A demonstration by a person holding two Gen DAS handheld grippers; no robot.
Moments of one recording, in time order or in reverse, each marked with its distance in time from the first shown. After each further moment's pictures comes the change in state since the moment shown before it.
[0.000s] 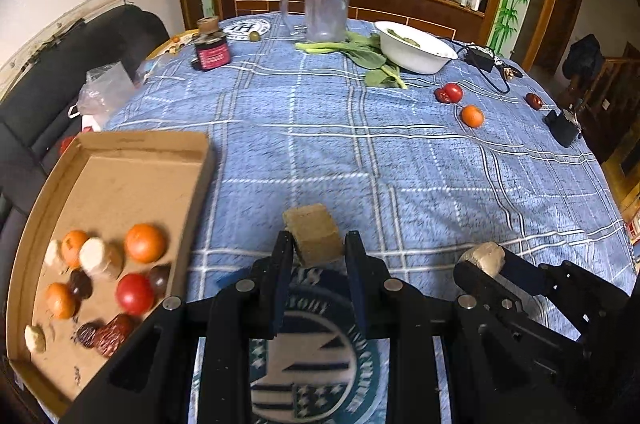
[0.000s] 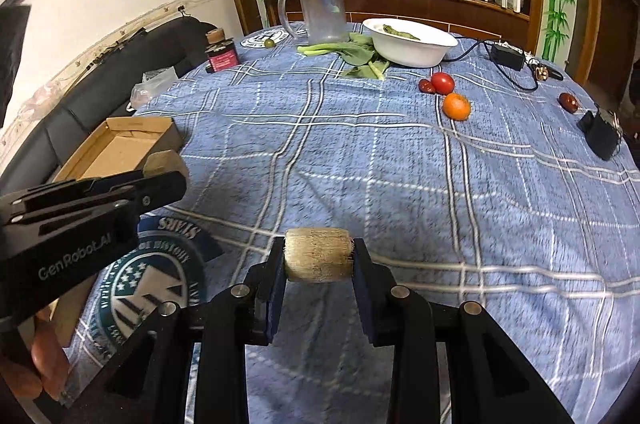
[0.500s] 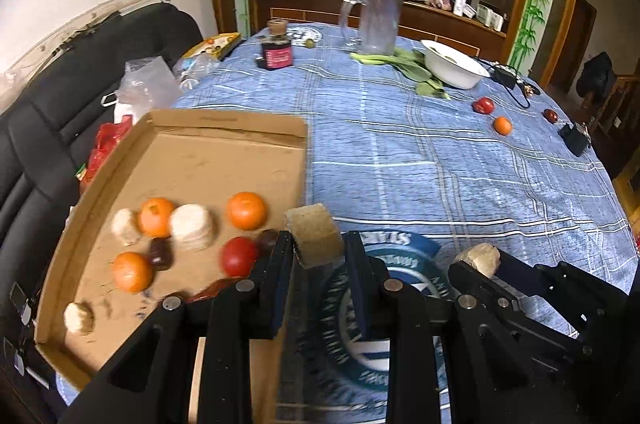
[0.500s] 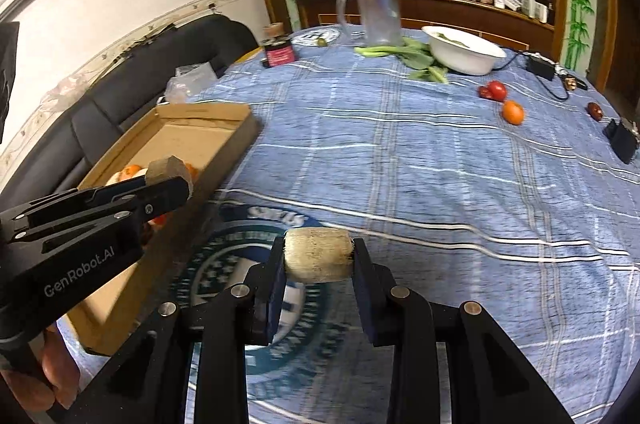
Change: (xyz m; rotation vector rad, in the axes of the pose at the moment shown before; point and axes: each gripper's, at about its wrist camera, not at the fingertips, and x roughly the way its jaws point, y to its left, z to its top) left arm -0.042 0.072 -0.030 -0.049 -0.051 0.053; right arm -0.003 0.080 -0.010 -0.039 -0.010 0.069
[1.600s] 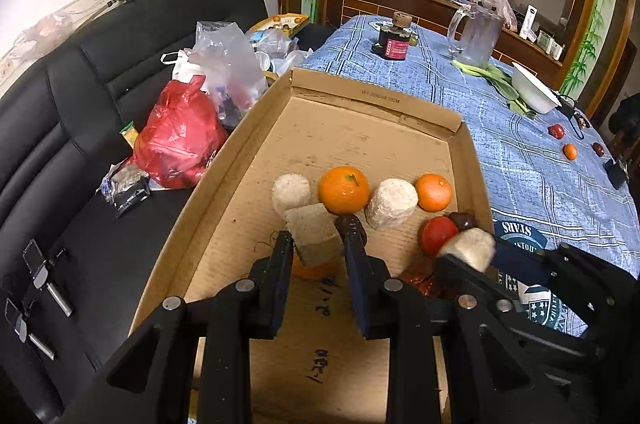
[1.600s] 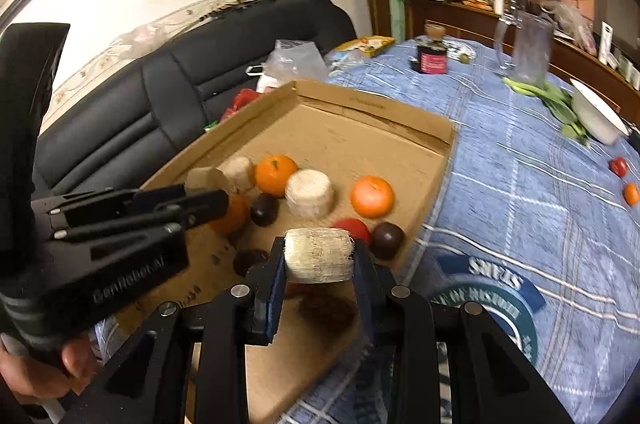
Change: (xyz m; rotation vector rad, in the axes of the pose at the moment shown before) left arm -0.004 0.137 -0.022 -0.143 0.030 0.086; right arm 0.049 0.146 0.017 -0.245 0.013 0.207
